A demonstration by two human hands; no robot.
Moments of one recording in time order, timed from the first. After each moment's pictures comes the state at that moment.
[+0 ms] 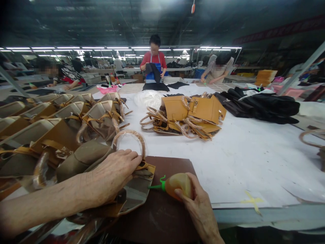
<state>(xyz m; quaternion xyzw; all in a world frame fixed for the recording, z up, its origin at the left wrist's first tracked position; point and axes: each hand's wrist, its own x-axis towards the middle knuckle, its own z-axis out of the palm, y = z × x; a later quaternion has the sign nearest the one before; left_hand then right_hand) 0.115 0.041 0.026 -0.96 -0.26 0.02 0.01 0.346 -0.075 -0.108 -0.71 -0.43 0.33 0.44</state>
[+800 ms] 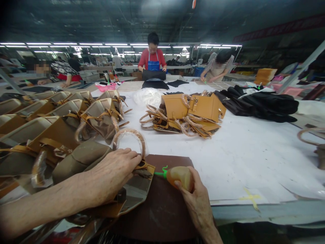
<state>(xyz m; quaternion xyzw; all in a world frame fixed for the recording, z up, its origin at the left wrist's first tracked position) 0.117 0.038 0.038 -0.96 -0.27 0.05 -0.01 0.337 -0.067 -0.099 -0.71 -0.43 0.28 0.48</state>
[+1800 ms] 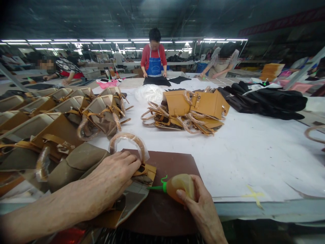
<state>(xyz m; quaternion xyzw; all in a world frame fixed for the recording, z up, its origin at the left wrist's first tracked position) 0.106 0.027 0.016 -0.95 -0.29 0.07 -0.02 0.338 -0.091 -0.104 -0.68 -0.41 0.42 0.44</state>
